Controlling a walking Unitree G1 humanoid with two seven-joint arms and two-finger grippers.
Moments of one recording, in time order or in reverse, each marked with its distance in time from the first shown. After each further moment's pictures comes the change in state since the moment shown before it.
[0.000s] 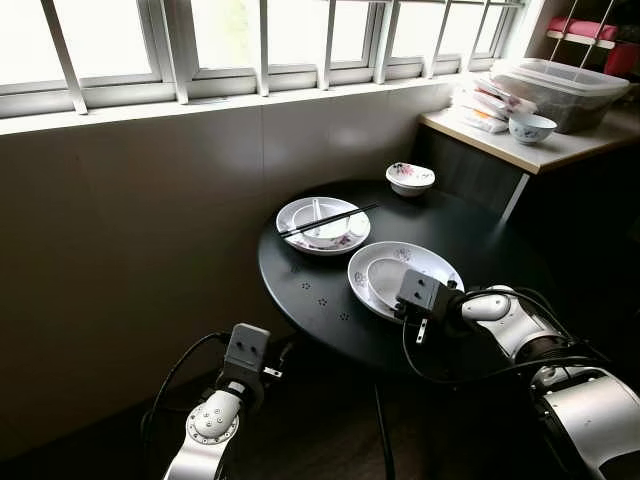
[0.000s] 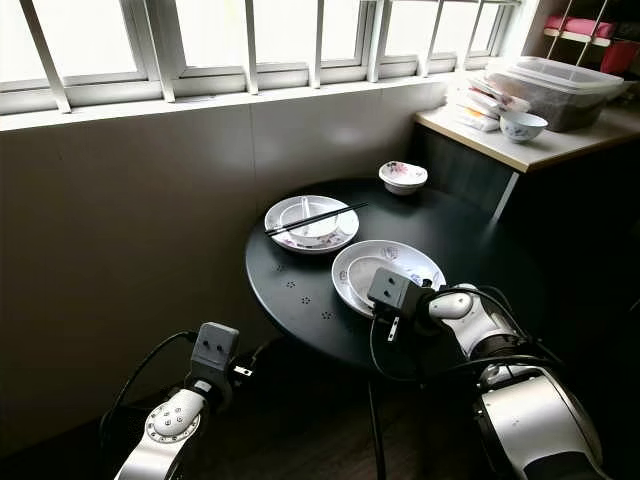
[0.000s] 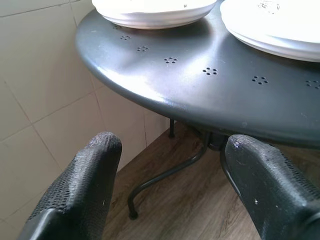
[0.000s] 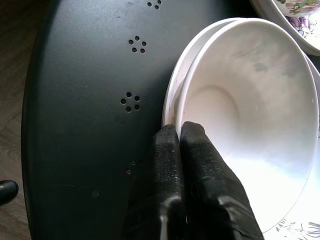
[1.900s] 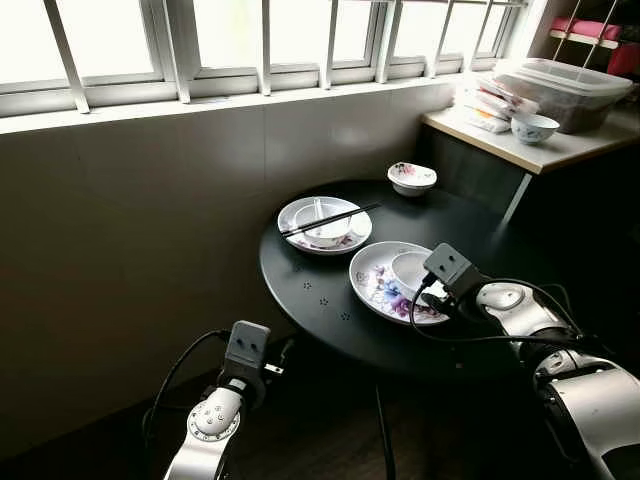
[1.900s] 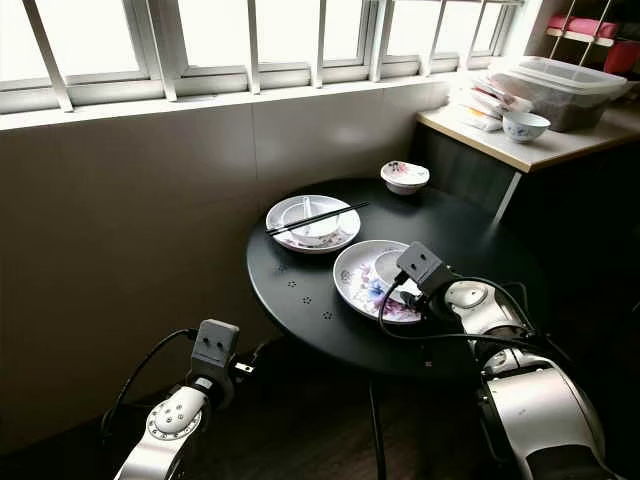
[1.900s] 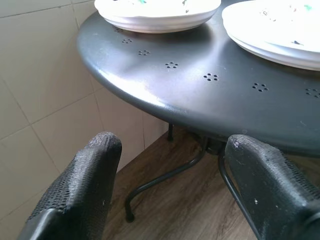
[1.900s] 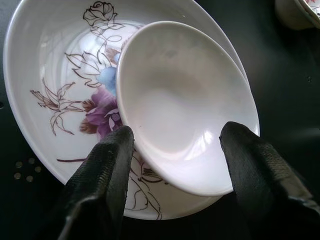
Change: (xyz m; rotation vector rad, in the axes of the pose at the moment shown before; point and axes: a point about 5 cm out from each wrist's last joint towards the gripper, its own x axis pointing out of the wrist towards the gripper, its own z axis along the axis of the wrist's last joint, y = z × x) left arm 0.002 -0.001 0.002 -0.024 -0.011 -0.001; right arm -0.011 -0.026 -0.015 0.273 0.108 -0.365
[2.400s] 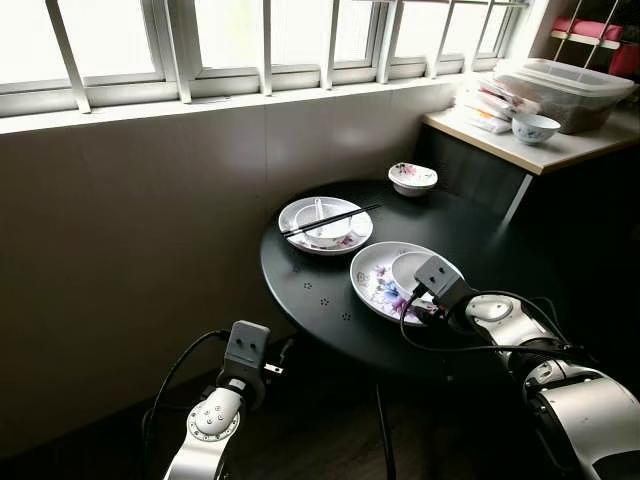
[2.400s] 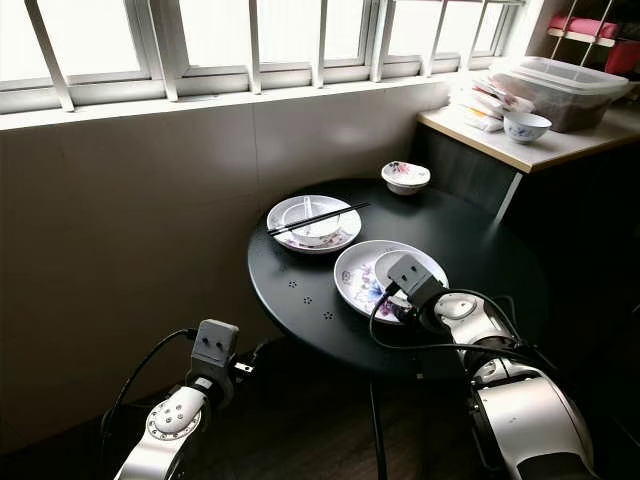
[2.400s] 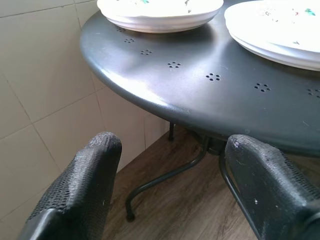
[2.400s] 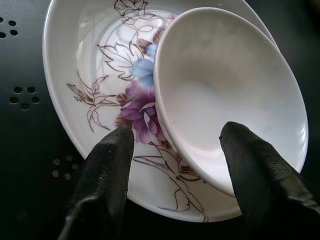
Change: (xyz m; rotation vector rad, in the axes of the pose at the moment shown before) left arm 0.000 -0.001 0.000 -0.001 0.000 -0.001; right arm 0.005 0.018 -0.009 0.040 0.025 0.045
